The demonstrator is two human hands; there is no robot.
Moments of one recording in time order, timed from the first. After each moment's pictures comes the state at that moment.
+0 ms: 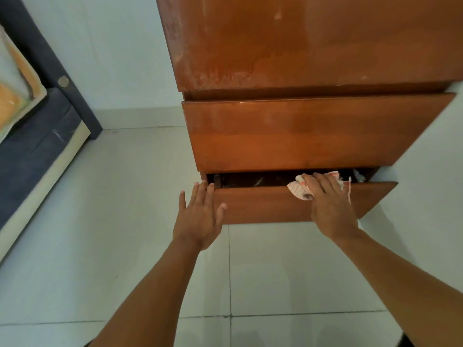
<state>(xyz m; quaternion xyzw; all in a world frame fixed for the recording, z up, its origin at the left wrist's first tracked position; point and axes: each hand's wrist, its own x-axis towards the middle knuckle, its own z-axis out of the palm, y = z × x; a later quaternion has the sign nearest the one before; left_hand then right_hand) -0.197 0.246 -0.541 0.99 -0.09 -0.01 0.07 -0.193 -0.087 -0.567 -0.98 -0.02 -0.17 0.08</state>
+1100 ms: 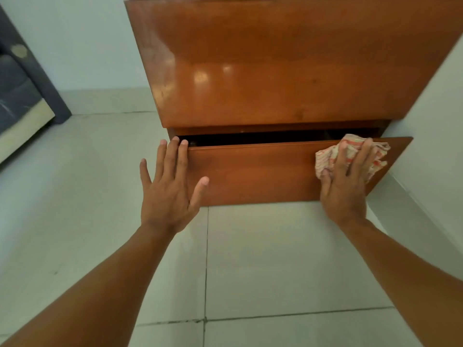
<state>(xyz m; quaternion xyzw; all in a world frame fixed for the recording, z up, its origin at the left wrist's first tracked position) -0.188 0.238 -0.618 0.96 -0.11 0.25 0.07 -0.182 -0.135 -0.675 -0.91 0.04 -0.39 0.11</state>
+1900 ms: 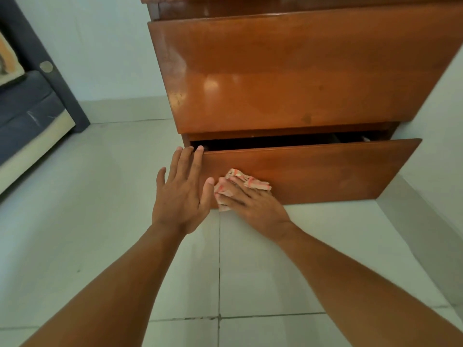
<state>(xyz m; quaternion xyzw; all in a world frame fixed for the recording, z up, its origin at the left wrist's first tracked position) -0.196 0.242 -0.605 0.96 -0.12 0.21 0.11 -0.169 0.028 -0.696 -0.88 -0.34 -0.31 -0.12</state>
